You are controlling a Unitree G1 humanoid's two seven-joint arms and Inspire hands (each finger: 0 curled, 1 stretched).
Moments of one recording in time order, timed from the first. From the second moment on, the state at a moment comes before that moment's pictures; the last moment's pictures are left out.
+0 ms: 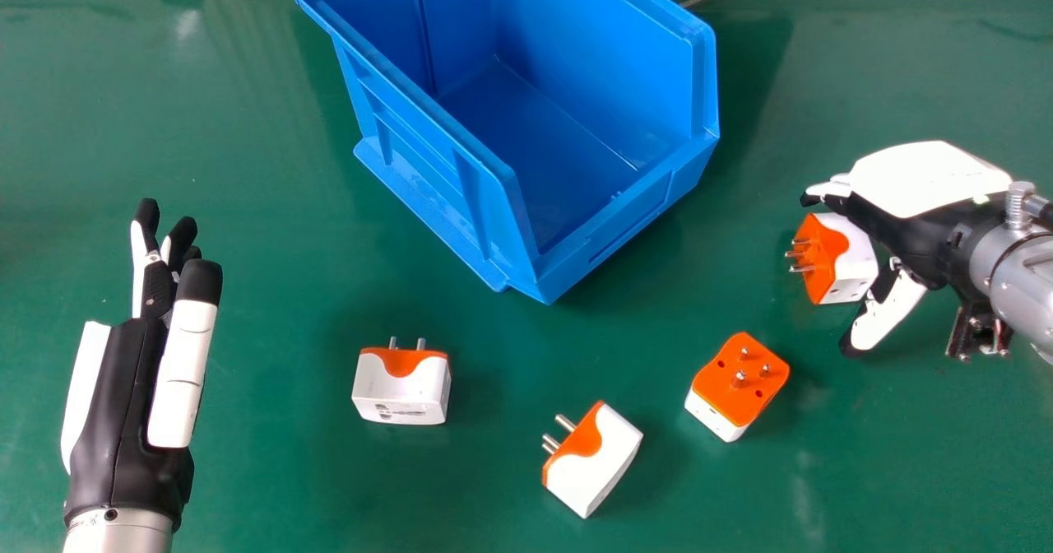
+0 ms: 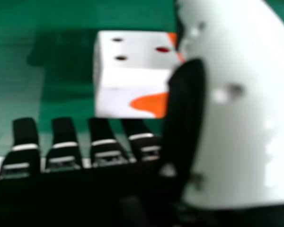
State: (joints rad) left arm 0.33 0.17 0.24 -0.09 -0.08 -0.27 -0.13; right arm -0.52 -0.75 0.37 0.48 -0.86 -0.12 0.30
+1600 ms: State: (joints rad) left arm 0.37 0.17 0.24 -0.19 0.00 -0.16 -0.10; right arm -0.54 -0.72 0.43 0.56 -0.94 -0.07 0.06
